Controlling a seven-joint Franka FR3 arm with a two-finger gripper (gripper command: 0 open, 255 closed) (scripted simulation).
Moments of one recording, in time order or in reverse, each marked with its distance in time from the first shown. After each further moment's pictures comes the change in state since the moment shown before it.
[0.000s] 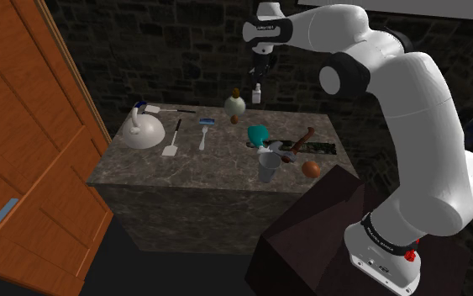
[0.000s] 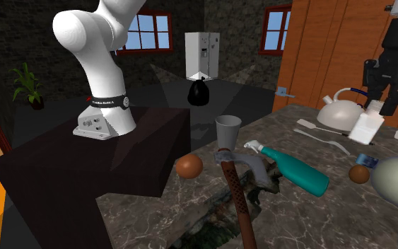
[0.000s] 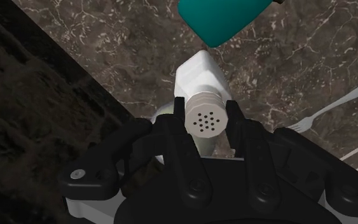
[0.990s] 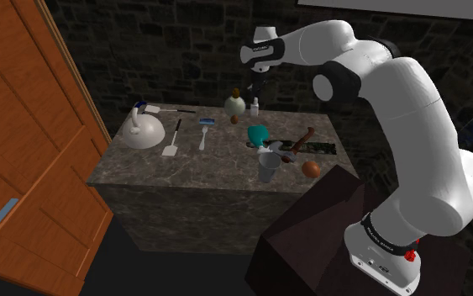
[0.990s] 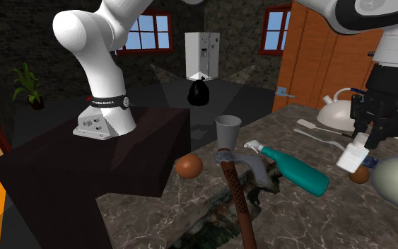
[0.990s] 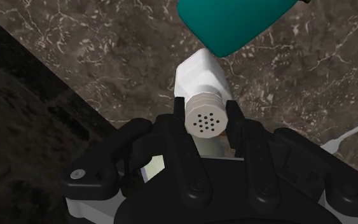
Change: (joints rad) arm 0.002 0.074 0.017 -0.079 0.022 0.150 -0.017
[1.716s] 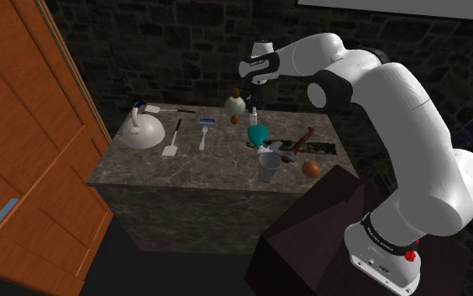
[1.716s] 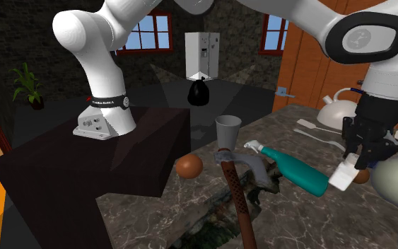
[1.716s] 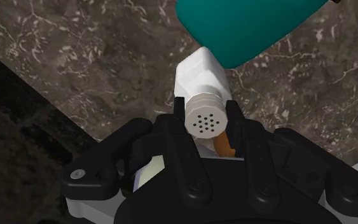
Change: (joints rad) arm -0.007 0.080 0.017 -0.011 0.019 0.091 -0.009
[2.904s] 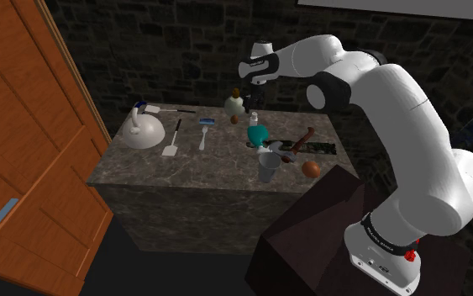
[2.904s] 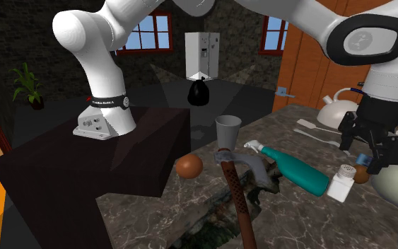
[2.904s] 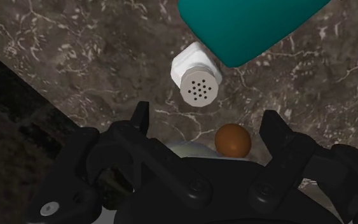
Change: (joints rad) arm -0.004 0.017 0.002 0.023 0.000 -0.005 0.002
